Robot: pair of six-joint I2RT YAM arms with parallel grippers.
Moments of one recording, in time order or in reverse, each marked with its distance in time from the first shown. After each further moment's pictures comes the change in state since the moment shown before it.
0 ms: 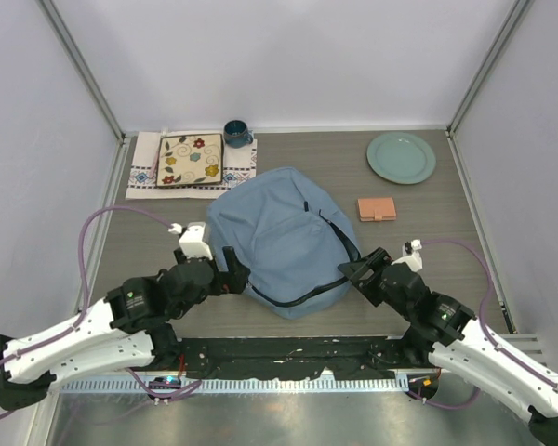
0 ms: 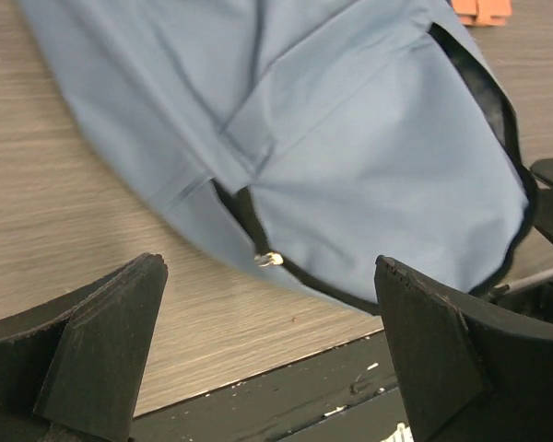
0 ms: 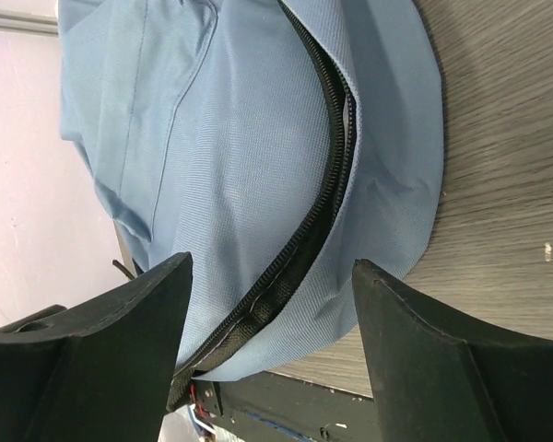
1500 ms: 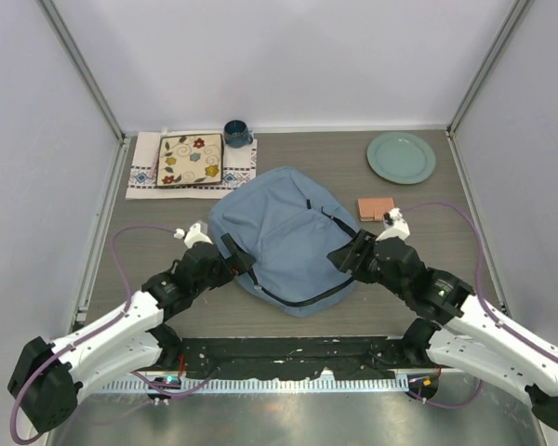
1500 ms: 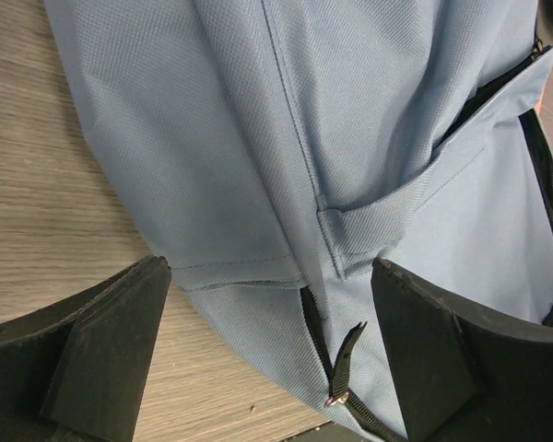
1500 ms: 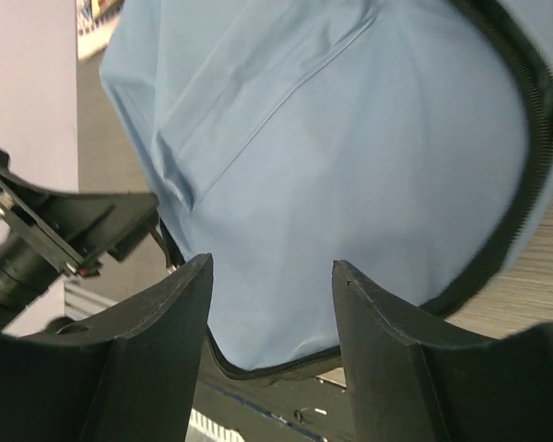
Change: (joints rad) left arm 0.417 0.149 -0.340 0.456 0.329 -0.205; right arm 0.018 0.227 0.289 -0.002 -0.026 -0.328
